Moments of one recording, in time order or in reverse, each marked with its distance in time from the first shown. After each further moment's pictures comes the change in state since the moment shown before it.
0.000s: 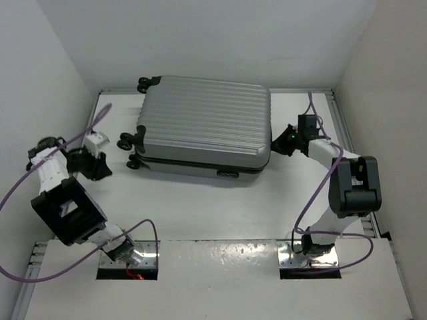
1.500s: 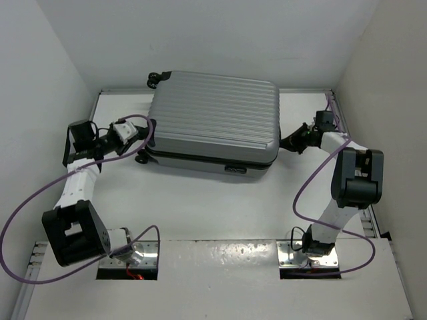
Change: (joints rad) left arm -0.360 -0.224 -0.332 0.864 0.177 -0.178; right arm -0.153 0.100 0.106 -0.119 -0.194 0.100
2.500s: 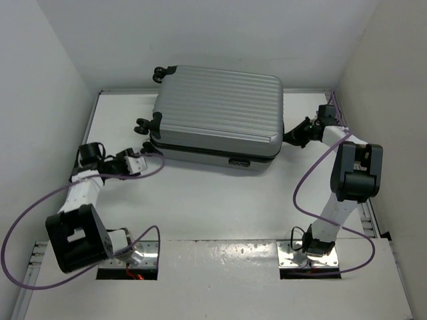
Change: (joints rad) left arm 0.035 -0.011 -0.133 -0.270 -0.041 0.573; right arm -0.018 0.084 0.122 -0.023 0.028 -0.044
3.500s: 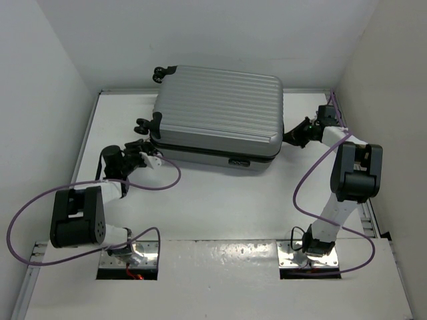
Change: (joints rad) left arm -0.251 0.134 -0.325 1.101 -0.339 -0.304; right arm 0.003 -0.003 -0.010 0.016 0.000 -0.001
